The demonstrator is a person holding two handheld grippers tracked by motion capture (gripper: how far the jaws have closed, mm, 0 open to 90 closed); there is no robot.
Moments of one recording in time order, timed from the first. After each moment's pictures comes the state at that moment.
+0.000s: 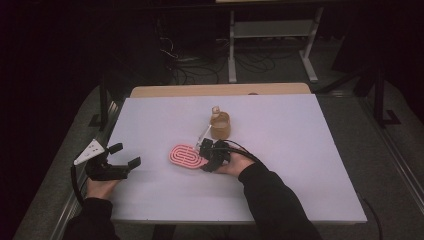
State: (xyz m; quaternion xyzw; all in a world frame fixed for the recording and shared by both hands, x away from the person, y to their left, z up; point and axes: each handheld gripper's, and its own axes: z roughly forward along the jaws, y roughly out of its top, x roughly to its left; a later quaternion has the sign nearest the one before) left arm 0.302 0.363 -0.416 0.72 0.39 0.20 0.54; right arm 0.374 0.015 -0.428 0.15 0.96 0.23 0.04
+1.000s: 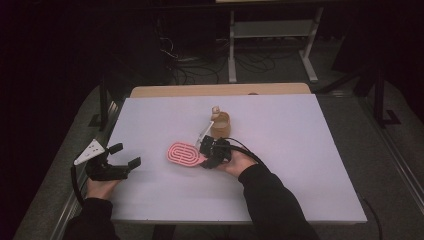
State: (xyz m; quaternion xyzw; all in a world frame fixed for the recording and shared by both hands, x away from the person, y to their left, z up) left arm 0.302 0.362 -0.416 0.72 0.39 0.20 0.54; right arm 0.375 0.011 -0.416 0.17 0.95 0.26 0.03
